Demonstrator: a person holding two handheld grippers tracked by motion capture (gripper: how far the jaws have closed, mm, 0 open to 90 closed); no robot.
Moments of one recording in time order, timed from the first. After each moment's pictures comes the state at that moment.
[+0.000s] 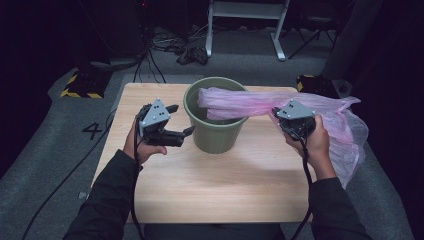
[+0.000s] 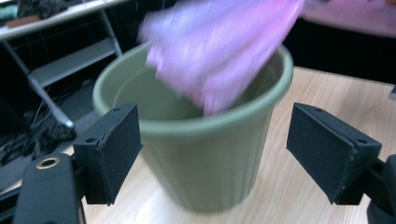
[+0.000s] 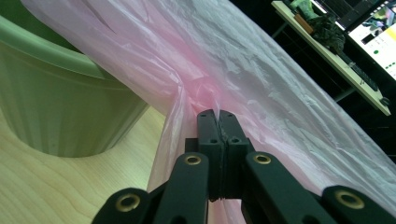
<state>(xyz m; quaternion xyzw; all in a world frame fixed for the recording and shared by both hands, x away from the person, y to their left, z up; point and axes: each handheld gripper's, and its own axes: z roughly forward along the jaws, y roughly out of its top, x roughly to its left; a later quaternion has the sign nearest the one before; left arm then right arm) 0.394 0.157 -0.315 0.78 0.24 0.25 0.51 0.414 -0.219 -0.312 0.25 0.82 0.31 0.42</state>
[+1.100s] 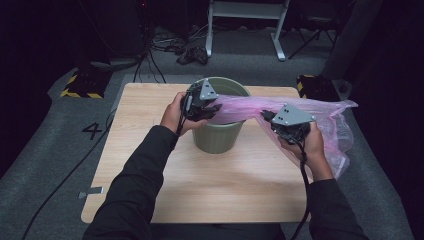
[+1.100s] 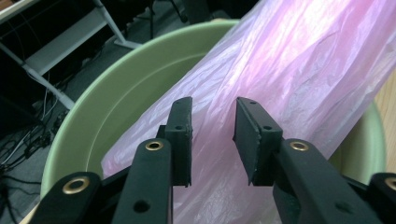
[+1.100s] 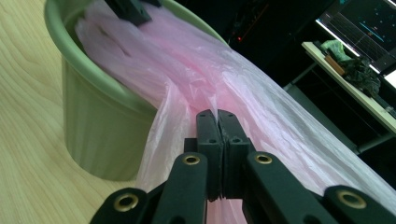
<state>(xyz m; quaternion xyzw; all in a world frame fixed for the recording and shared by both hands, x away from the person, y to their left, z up) 0.466 0.071 -0.312 0.86 0.22 0.26 0.39 0.401 -0.204 -0.306 0.17 0.82 0.38 0.39</state>
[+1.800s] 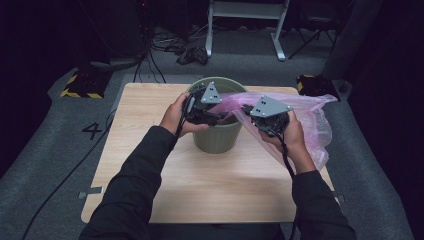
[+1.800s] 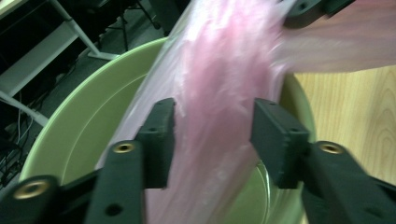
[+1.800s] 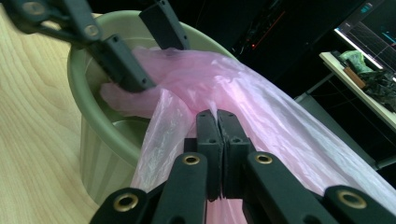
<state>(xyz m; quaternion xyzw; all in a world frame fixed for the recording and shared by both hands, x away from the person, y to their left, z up) 0.451 0.065 -0.304 0.87 0.15 0.22 0.41 0.416 -0.156 -0.298 0.15 0.83 0.38 0.37</state>
